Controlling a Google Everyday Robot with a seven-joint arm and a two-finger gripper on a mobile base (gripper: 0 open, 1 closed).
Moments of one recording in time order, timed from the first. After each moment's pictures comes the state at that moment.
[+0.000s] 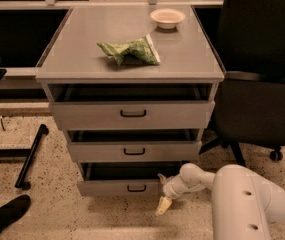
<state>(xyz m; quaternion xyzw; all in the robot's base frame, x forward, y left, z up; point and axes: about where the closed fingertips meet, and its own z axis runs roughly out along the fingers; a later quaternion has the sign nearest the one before) 0.590 -0.088 0.177 -0.63 0.71 0.21 0.23</state>
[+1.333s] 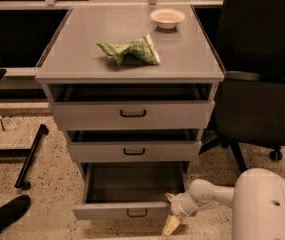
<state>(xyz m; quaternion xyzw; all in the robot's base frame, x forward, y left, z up) 0.501 -0.116 0.184 -0.59 0.75 0.23 0.19</state>
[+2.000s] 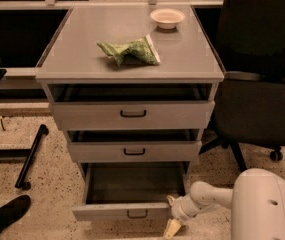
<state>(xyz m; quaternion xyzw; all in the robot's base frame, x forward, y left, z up) 0.474 -0.120 0.174 -0.58 0.76 0.25 0.16</state>
